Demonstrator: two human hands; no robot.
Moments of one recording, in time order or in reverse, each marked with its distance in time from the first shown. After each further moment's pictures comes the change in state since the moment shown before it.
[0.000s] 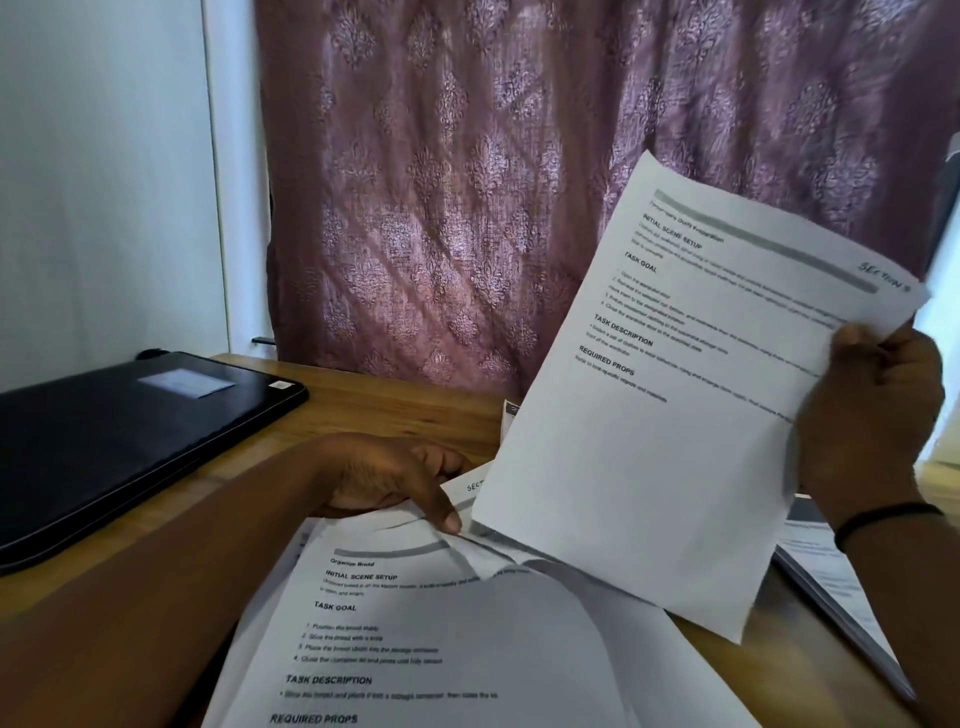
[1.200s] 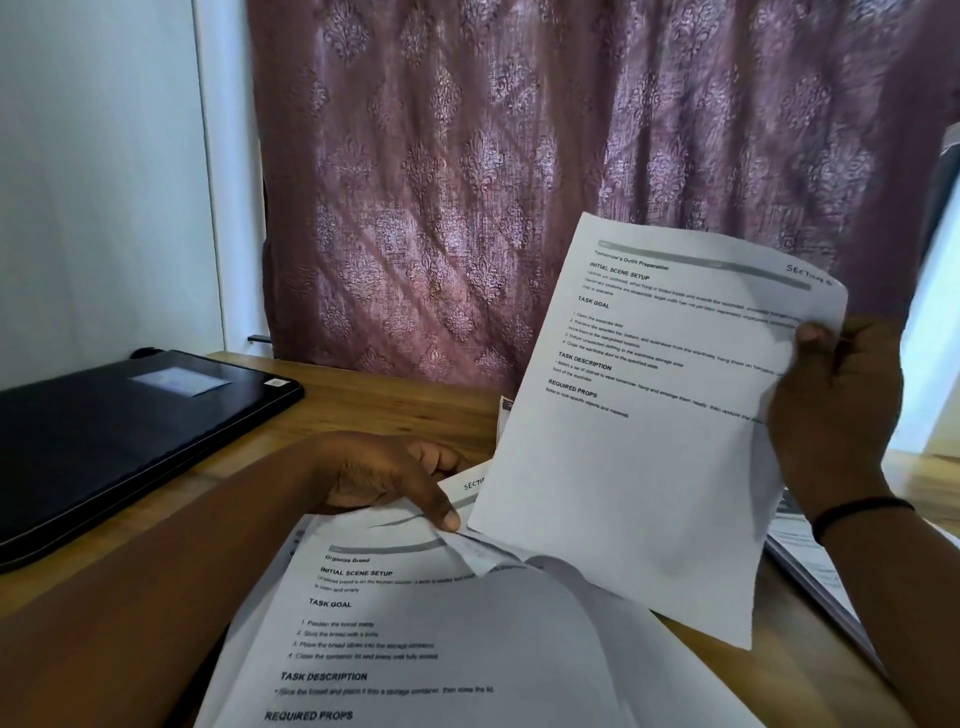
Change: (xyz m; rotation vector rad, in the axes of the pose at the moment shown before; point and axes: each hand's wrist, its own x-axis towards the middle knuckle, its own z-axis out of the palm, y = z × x) left_hand 0.001 0.002 0.002 0.029 0.091 -0.057; right_hand -0.017 -0.011 0.002 -0.196 -0.117 -0.165
